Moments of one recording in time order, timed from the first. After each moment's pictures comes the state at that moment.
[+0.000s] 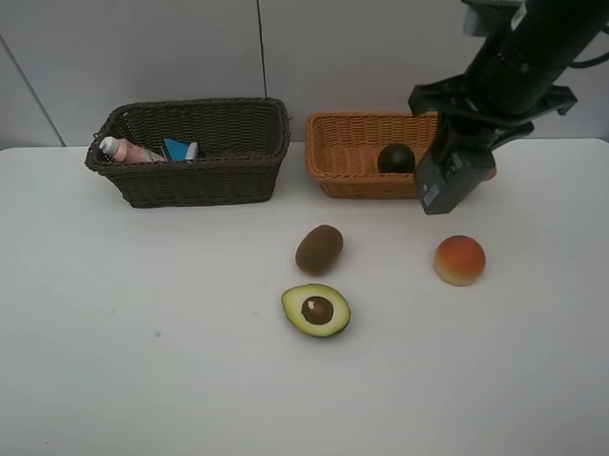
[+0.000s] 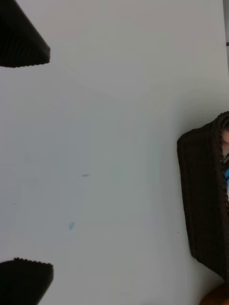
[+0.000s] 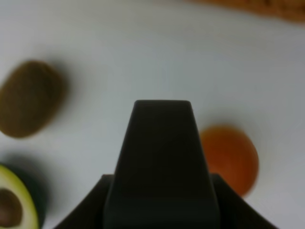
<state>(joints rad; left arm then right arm) -0.09 -0.01 -0.51 -0.02 1.06 0.02 0.35 1.61 -1.25 0.00 0.98 0.17</state>
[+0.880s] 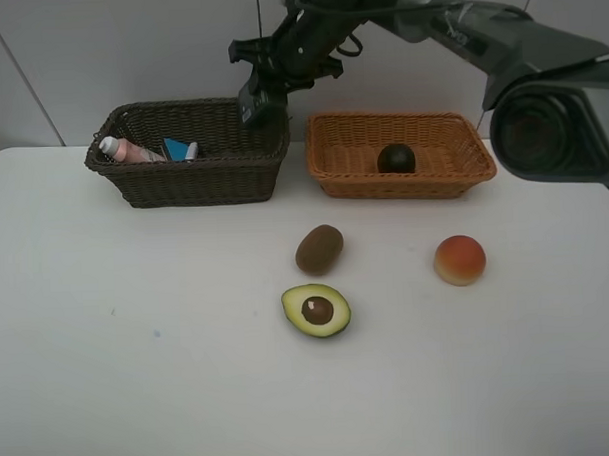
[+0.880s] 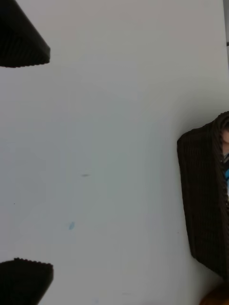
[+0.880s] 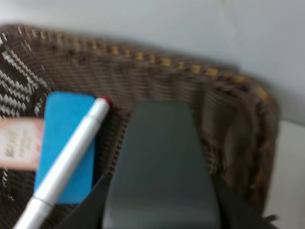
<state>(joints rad) -0.09 -0.01 -0.51 -0.02 1.06 0.02 0.51 2.54 -2.51 0.23 0.89 0.07</state>
